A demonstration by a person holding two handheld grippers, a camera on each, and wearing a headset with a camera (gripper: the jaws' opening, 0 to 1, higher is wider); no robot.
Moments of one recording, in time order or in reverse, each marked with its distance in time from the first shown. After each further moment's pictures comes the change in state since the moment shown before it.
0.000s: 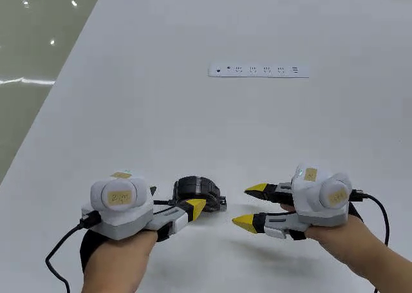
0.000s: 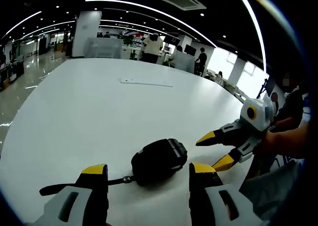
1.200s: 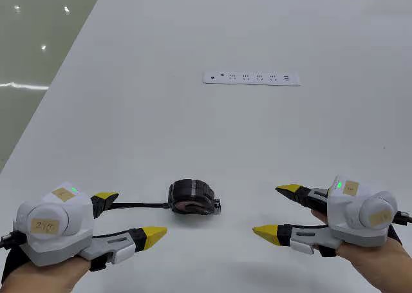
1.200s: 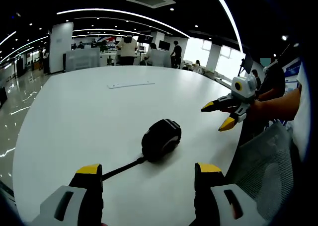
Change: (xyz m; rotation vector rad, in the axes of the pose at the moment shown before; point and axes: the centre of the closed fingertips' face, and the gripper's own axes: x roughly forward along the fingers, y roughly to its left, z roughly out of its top) left arm -0.062 0.028 -0.016 0.231 -0.003 -0.153; right arm -0.064 -0.003 -0.005 0.019 -0.030 -0.179
